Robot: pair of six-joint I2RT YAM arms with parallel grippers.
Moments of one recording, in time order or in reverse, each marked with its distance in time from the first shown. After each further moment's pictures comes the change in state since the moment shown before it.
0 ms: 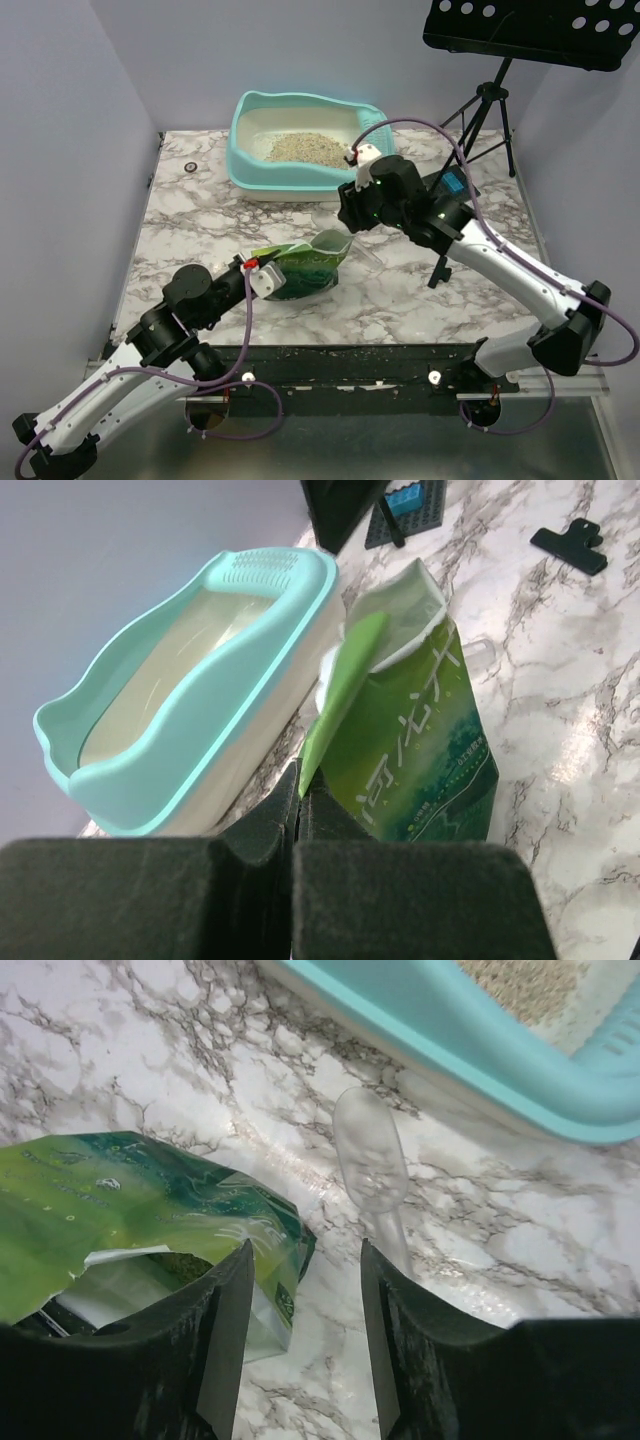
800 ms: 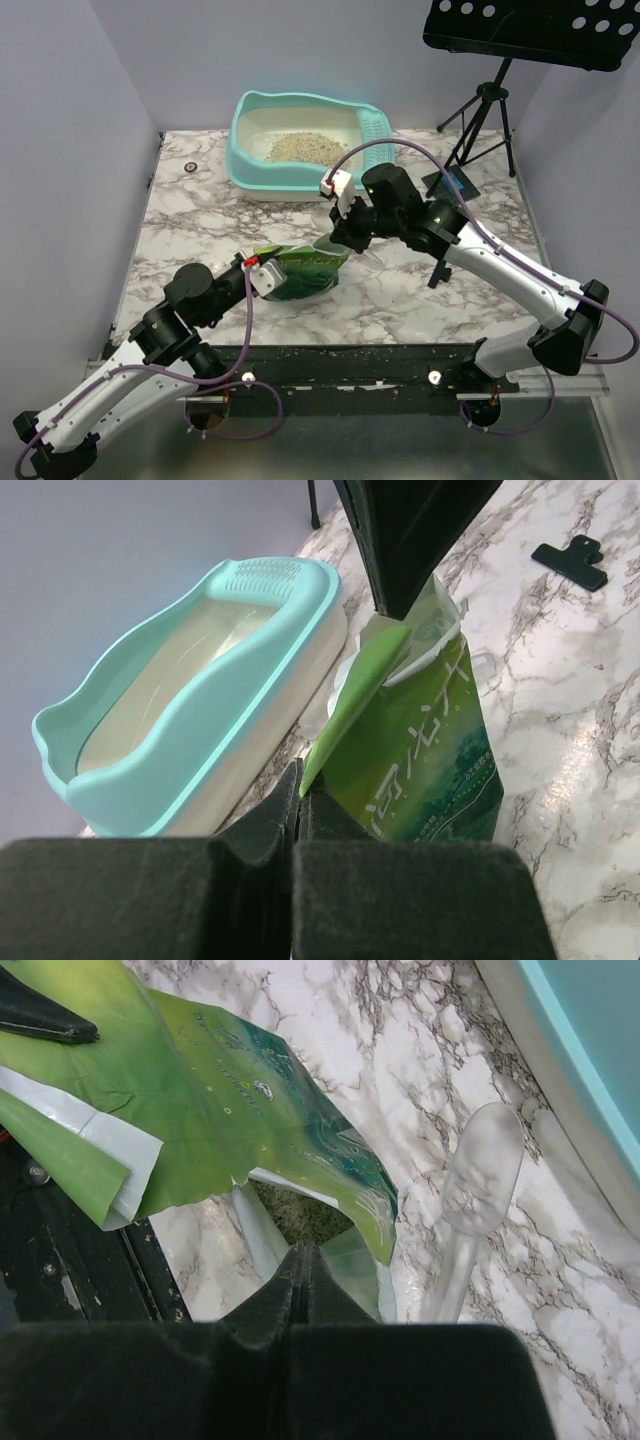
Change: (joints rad) left arm 0.000 0.009 -0.010 0.047 0.005 -0.018; right arm 0.049 -0.039 0.002 -0.072 -0.348 -0.305
